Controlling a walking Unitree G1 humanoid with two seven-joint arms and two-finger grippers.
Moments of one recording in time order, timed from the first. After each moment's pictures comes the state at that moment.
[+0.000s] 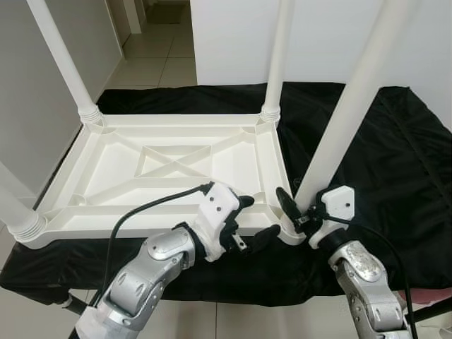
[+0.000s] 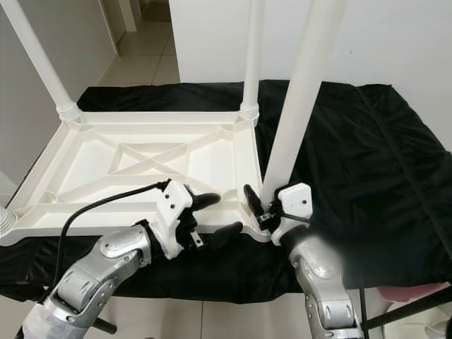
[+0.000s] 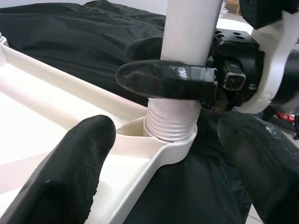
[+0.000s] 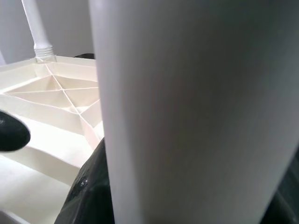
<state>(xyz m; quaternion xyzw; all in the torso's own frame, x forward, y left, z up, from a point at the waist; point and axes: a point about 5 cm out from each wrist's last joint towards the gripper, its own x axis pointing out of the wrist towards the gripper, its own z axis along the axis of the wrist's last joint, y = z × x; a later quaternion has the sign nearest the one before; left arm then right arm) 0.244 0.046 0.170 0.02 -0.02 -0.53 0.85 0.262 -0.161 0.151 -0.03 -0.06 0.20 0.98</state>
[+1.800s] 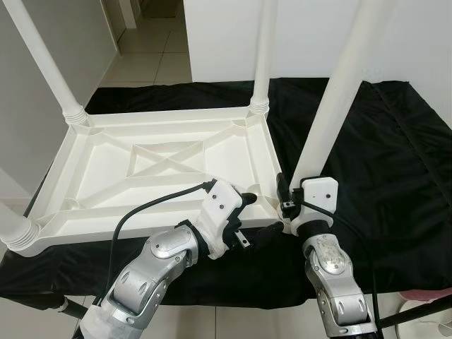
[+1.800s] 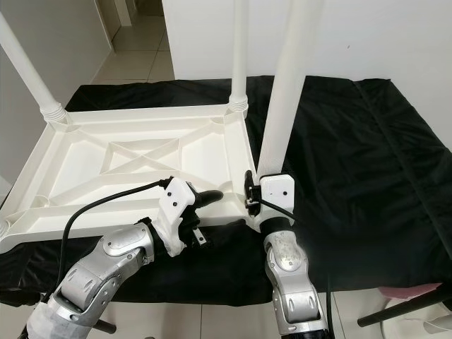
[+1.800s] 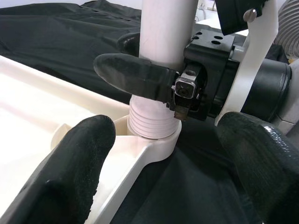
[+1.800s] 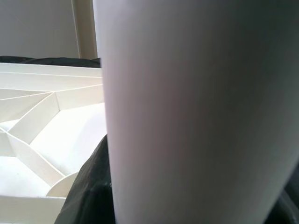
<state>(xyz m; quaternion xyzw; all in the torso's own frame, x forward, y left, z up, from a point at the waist) 0.245 0.041 0.175 0.02 -0.03 -0.53 0.85 0.270 -0.129 0.159 -0.05 -0.10 0.04 0.99</state>
